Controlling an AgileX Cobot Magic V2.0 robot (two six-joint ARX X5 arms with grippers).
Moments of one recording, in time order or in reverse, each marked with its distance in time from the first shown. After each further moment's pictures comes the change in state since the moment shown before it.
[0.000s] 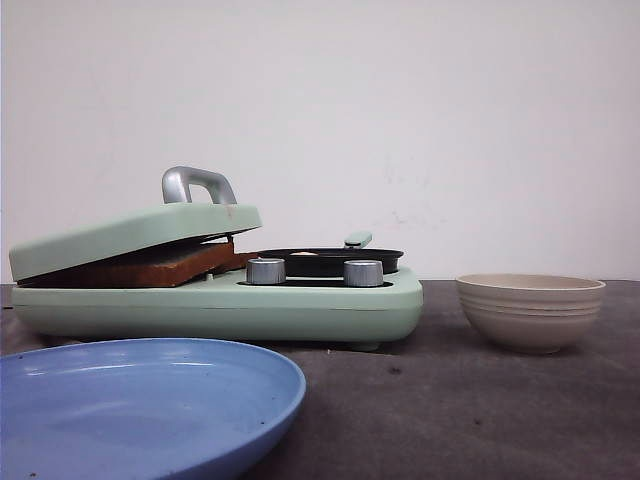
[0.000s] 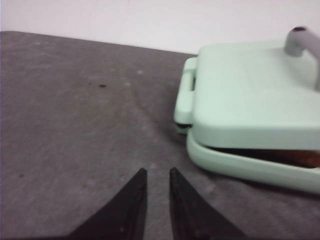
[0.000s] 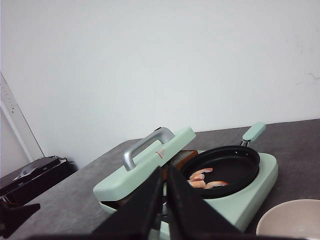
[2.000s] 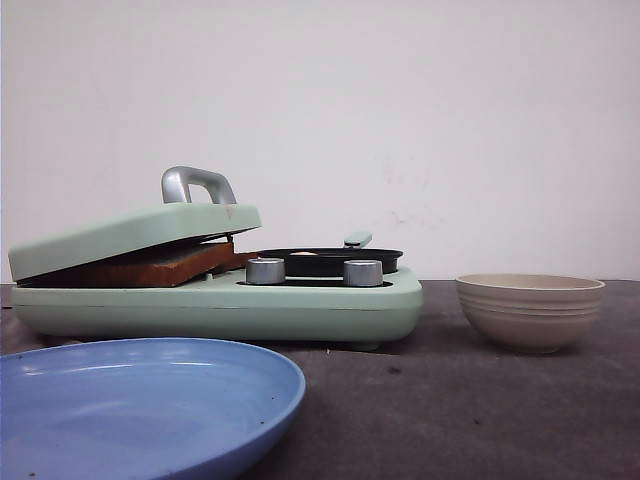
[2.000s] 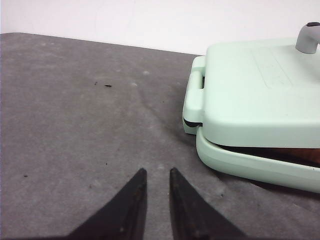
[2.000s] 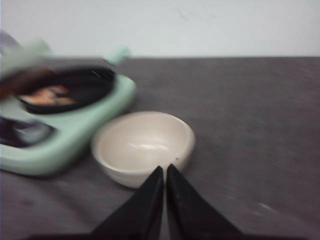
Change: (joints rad) left arm 0.075 -0.002 -0.052 0.072 0.066 0.018; right arm -0.137 -0.003 -0.100 -0.256 0.288 -0.351
